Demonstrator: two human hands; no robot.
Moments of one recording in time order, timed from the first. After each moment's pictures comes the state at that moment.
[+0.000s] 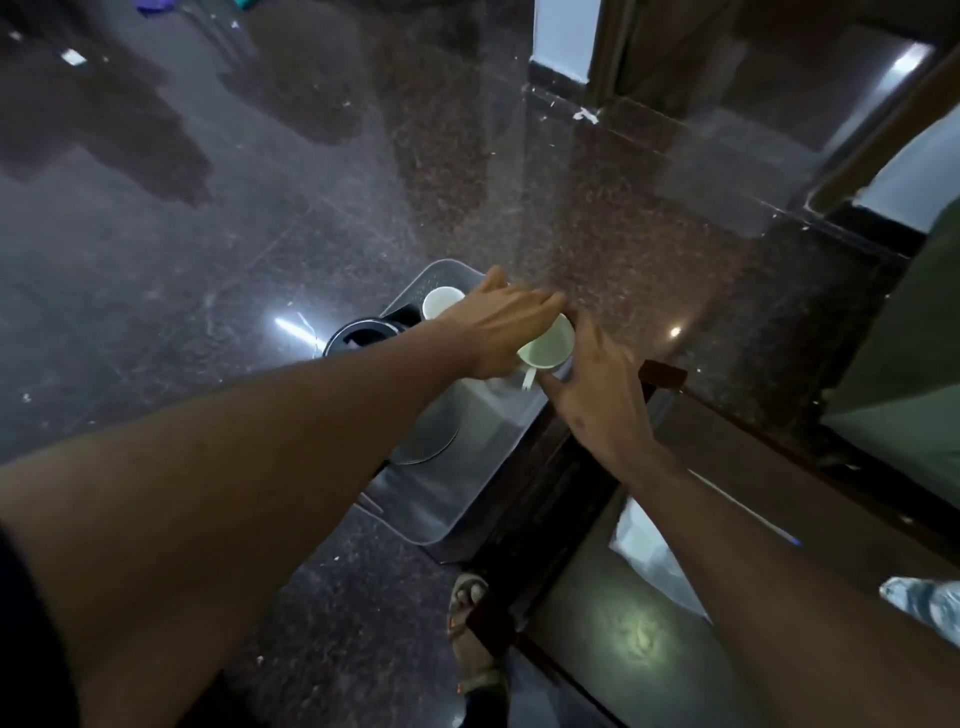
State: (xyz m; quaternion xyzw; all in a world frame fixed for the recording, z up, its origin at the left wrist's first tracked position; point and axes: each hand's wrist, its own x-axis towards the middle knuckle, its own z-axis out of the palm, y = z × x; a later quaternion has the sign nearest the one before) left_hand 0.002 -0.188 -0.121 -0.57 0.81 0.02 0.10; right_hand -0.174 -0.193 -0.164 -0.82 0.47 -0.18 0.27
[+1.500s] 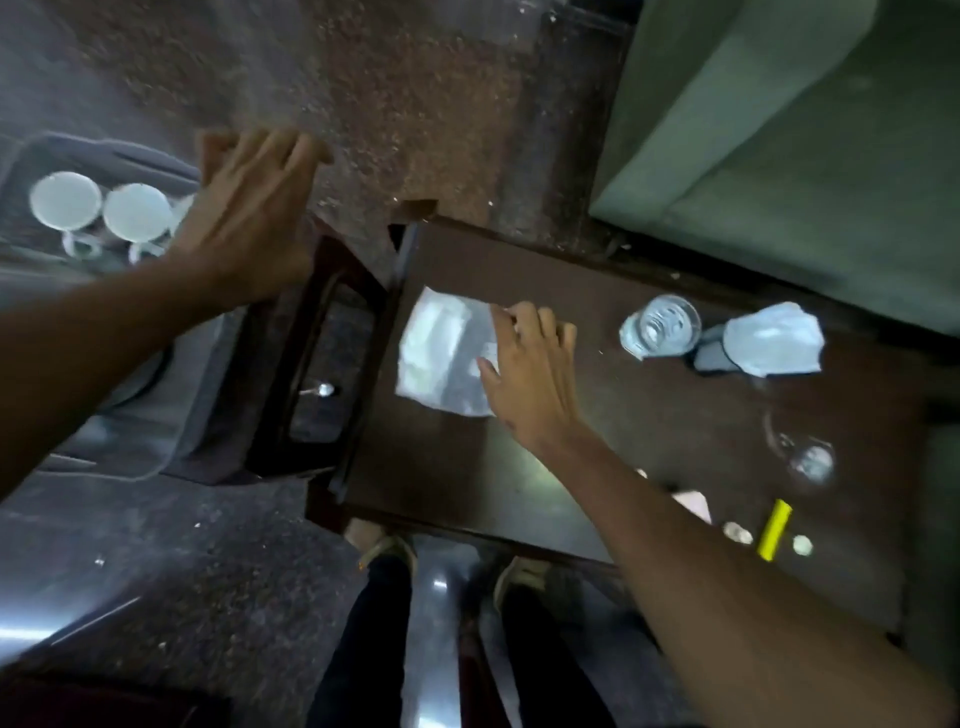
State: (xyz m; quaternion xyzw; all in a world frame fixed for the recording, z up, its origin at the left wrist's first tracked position) left_hand -0.129 -0.192 -0.152 -0.59 0.80 0.04 -0.06; right_hand -0.426 -0.097 -0.211 -0.79 0.61 0.00 0.08
